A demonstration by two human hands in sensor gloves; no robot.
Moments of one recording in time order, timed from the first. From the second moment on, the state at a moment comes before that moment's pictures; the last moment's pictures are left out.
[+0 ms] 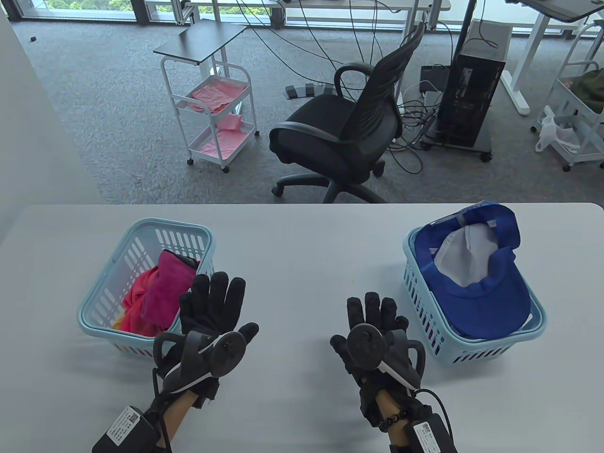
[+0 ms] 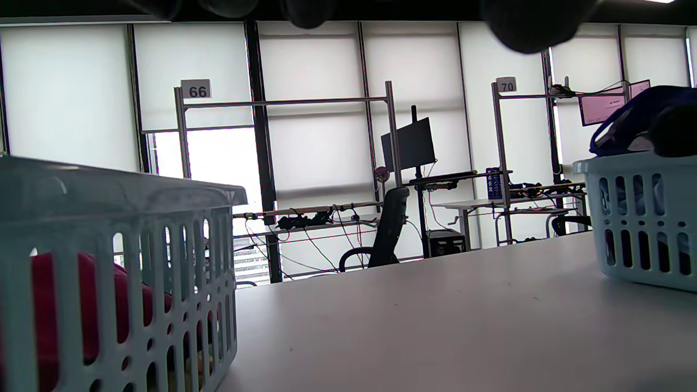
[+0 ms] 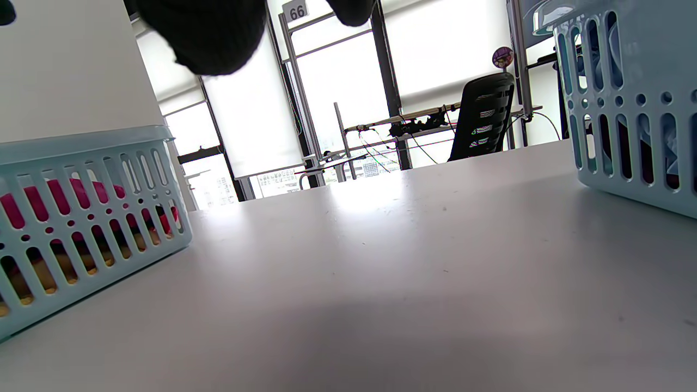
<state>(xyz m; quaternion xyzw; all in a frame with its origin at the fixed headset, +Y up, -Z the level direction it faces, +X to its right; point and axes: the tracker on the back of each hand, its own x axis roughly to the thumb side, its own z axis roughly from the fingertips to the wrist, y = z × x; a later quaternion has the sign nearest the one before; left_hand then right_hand) -0.188 -0.638 -0.310 0.12 -0.15 -0.04 0.98 0.098 -0.683 -0.322 0.09 -0.03 0.99 0.14</state>
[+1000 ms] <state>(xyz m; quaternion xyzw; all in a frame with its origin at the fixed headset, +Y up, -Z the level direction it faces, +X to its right) -0.184 -0.685 -0.307 0.08 -0.16 -0.03 0.98 0.101 -0.687 -0.323 0.08 -0.04 0.98 0.15</state>
